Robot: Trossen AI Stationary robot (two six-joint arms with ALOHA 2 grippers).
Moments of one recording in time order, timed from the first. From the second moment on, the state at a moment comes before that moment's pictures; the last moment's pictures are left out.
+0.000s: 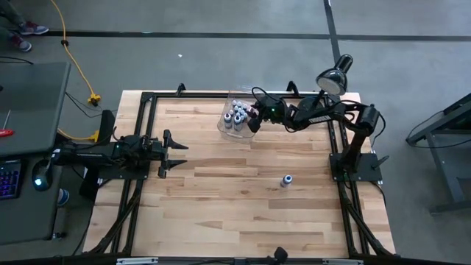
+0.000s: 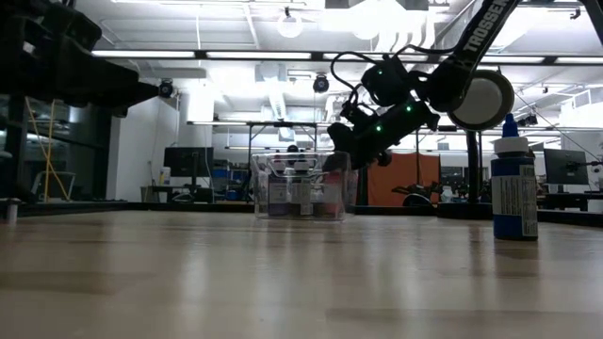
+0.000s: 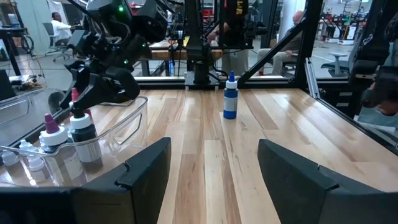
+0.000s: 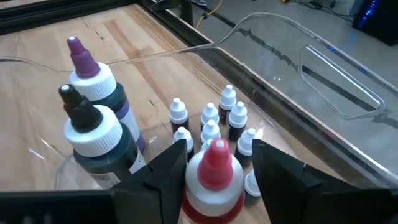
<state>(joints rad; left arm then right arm) -0.02 0.05 0.02 0.00 -0.01 0.02 -0.50 1.79 0.84 0.51 0.07 0.07</state>
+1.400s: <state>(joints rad) -0.02 0.05 0.02 0.00 -0.01 0.02 -0.41 1.34 1.03 -0.20 0.17 0.04</state>
